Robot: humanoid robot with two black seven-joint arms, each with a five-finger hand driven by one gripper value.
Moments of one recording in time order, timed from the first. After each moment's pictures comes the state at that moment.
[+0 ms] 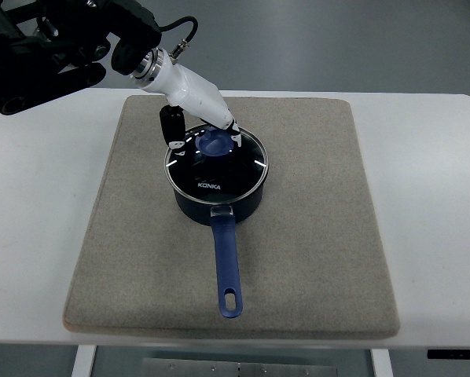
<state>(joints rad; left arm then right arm) -1.66 0.42 0.21 -1.03 1.64 -0.45 -0.61 0.04 0.00 -0.05 0.20 0.00 0.02 0.06</state>
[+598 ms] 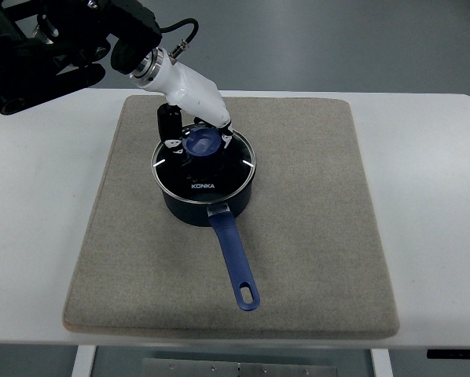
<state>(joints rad) -1.66 0.42 0.21 -1.03 1.70 -0.44 -0.61 0.04 0.00 -0.05 0.20 0.00 0.02 0.06</state>
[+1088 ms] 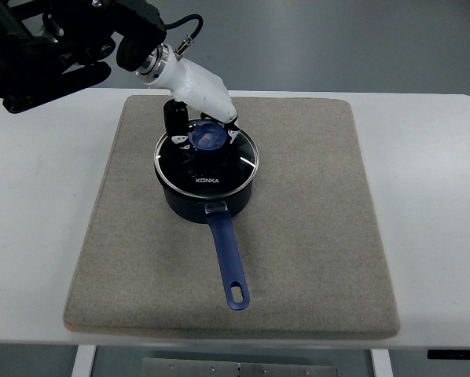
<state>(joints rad) -1.67 0.40 0.20 -1.00 1.69 -0.39 -0.61 0.04 0.00 -0.05 0.20 0.00 0.02 0.06</state>
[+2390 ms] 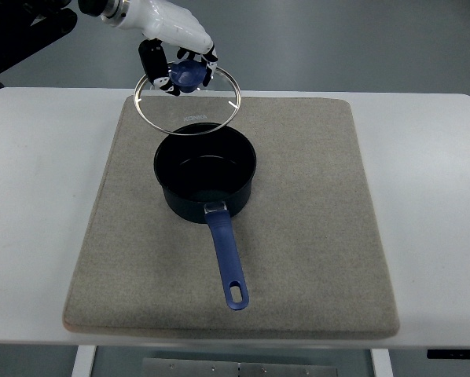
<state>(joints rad) -1.68 0.45 0.15 -0.79 1.65 -0.37 -0.61 0.04 0.00 -0.05 0.20 0.00 0.02 0.06</state>
